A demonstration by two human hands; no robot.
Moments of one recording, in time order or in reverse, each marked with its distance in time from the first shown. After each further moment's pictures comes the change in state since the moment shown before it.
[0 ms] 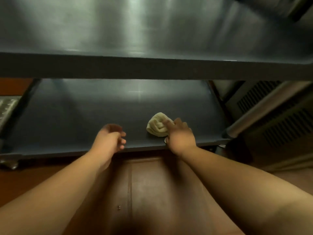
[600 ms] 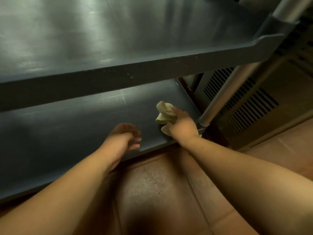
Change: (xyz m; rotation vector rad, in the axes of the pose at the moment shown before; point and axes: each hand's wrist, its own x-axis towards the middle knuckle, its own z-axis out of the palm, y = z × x) left_hand 0.010 0.003 0.103 0.144 -0.397 -0.040; right_hand -0.001 0.082 -0.026 0.446 0.071 0.401
